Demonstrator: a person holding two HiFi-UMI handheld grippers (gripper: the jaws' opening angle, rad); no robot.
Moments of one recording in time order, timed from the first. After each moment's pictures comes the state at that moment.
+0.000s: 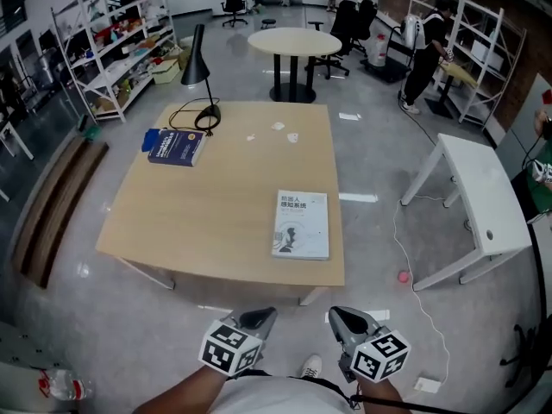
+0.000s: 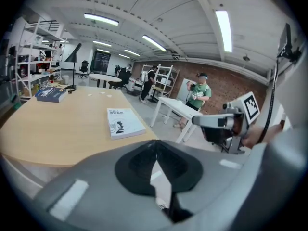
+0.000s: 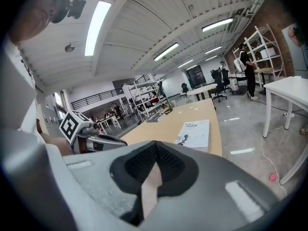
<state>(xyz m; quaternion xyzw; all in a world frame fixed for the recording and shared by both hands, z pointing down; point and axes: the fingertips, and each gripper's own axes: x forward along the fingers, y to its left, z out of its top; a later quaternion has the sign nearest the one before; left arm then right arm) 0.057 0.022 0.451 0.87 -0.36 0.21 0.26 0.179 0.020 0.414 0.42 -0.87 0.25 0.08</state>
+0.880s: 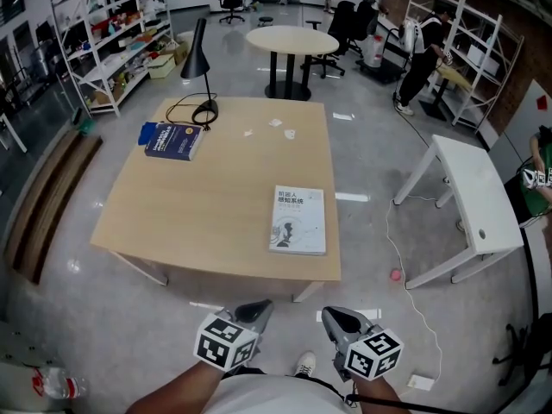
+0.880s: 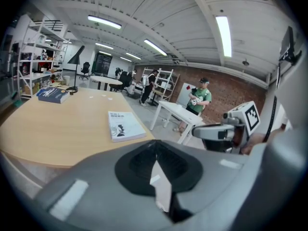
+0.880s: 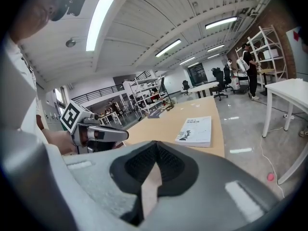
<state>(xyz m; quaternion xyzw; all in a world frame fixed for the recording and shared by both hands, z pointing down) 0.048 0.020 0.438 0.88 -0.36 0.18 0.26 0.165 0.033 0.424 0.41 -0.87 0.25 0.11</state>
